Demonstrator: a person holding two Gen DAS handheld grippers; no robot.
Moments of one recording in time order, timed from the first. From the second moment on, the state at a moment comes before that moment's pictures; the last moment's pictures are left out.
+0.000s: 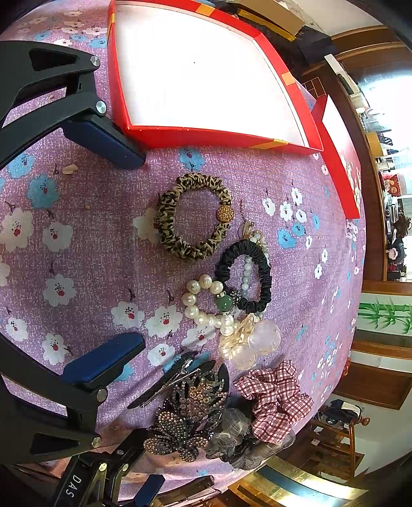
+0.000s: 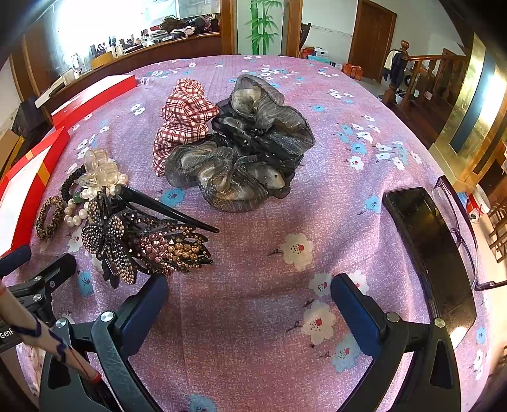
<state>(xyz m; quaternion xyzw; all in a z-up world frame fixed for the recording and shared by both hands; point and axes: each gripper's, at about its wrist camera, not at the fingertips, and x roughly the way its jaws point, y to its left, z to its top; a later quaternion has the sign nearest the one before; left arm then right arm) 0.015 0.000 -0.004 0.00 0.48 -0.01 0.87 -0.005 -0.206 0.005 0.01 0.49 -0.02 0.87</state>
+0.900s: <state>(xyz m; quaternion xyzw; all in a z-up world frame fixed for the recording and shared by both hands) -0.041 0.015 0.033 -0.01 0.41 -0.05 0.91 -0.077 -0.212 0.067 0.09 0.40 0.02 0.91</state>
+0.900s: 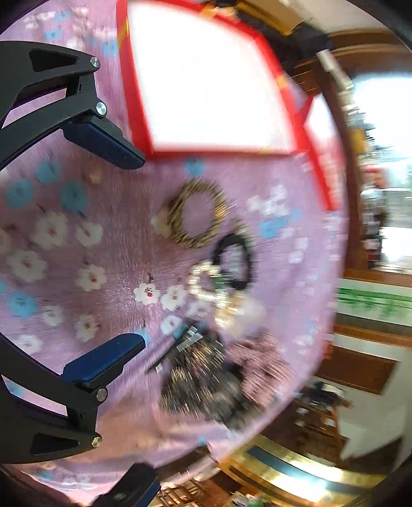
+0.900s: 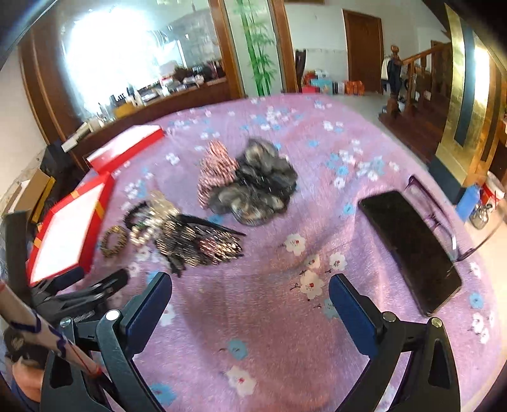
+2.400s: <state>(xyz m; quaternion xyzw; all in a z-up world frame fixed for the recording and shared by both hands) -0.083 0.081 0.063 -0.02 0.35 -0.05 0.94 0.024 -0.156 0.042 -0.04 0.45 0.21 0.87</state>
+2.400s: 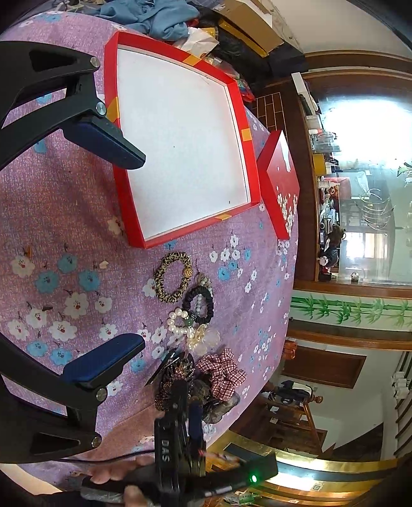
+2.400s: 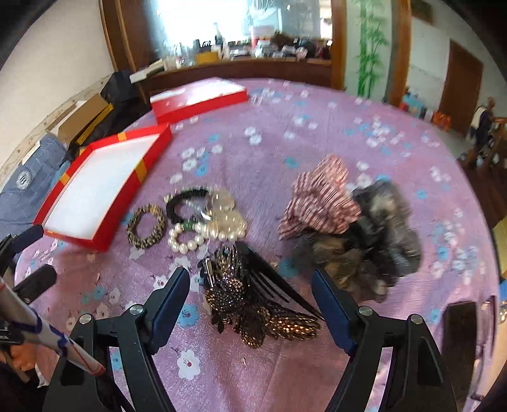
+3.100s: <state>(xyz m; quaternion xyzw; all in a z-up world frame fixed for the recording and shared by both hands) -0.041 0.075 0.065 -0.04 0.42 -0.16 0.90 -0.034 -0.172 0.060 0.07 0.40 0.21 0.89</state>
